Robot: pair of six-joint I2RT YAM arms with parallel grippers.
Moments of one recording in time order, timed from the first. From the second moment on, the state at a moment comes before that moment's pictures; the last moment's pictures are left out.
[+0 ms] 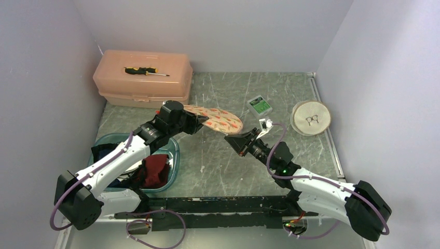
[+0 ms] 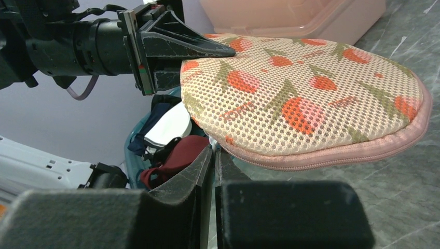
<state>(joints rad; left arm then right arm) -0.65 1.18 0.96 -0.31 -0.04 -1.68 0.80 0.94 0.26 0.83 -0.08 0.62</state>
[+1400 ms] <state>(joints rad) -0.62 1.49 0.88 0.13 0.33 -1.24 0.81 0.43 0.16 0.04 0.30 0.61</state>
